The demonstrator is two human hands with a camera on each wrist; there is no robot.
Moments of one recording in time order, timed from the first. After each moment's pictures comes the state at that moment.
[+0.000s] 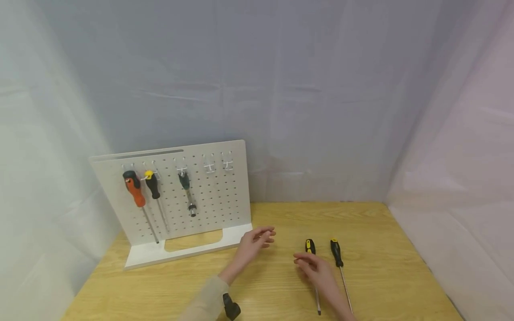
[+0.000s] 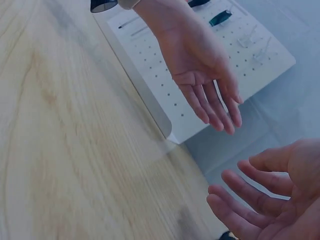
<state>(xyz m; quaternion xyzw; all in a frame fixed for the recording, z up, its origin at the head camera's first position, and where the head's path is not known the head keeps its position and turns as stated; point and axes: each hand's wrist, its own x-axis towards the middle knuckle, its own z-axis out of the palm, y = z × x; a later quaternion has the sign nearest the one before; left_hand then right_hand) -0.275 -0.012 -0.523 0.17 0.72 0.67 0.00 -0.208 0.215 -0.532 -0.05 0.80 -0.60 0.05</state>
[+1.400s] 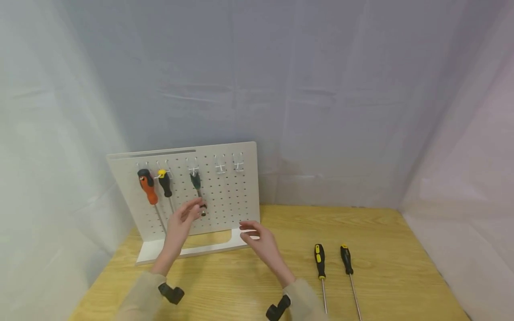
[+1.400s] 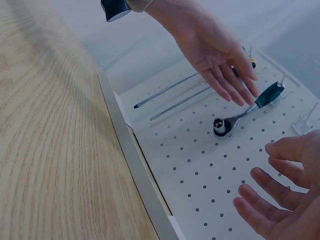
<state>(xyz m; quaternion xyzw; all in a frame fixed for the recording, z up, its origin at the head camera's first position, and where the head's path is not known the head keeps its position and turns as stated) -0.273 -0.191 -0.451 0.03 0.78 0.60 -0.18 -0.274 0.062 -0.496 -0.23 0.76 -0.61 -0.01</state>
